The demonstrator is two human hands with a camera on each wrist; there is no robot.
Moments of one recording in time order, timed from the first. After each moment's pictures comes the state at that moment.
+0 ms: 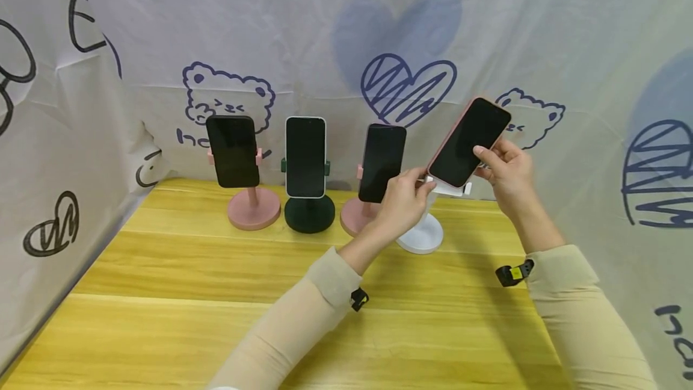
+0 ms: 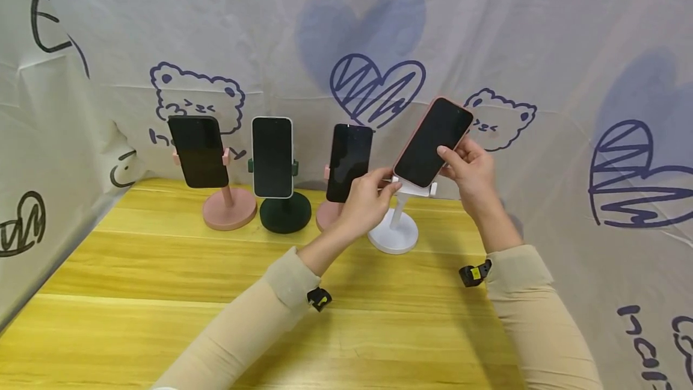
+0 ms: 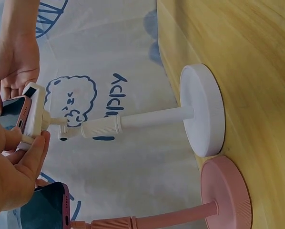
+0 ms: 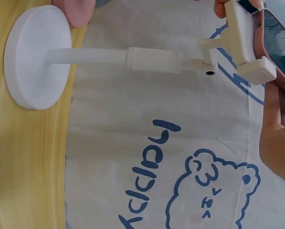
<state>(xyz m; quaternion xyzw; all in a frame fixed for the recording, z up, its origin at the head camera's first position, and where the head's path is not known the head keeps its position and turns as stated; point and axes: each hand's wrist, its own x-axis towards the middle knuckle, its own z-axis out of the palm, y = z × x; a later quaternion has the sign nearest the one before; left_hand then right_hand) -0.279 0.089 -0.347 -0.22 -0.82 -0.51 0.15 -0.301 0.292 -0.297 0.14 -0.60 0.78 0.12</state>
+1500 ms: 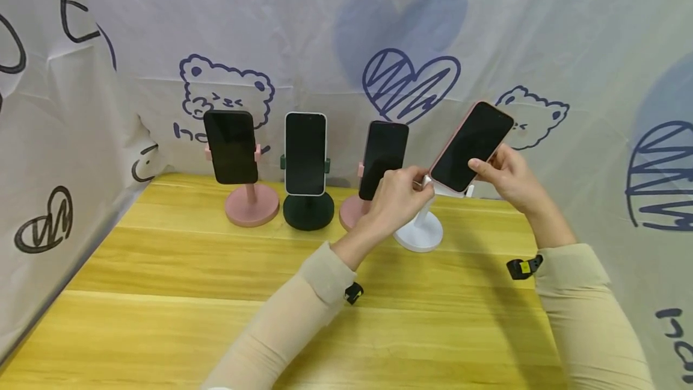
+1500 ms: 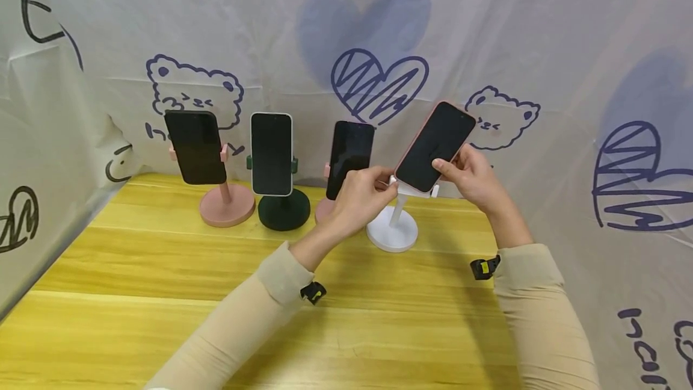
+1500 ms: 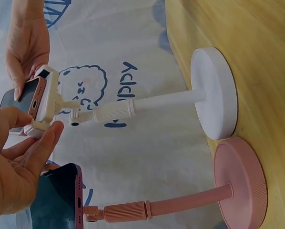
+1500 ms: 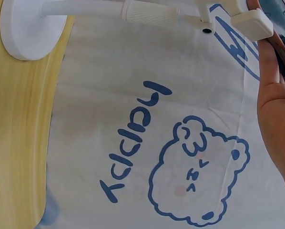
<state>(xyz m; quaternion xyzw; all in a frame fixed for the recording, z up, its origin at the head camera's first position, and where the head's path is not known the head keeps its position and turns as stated) -0.283 0.074 -0.341 -0.23 -0.84 -0.45 0.17 -0.309 0.318 -0.297 0.25 -0.82 0.51 0.04</state>
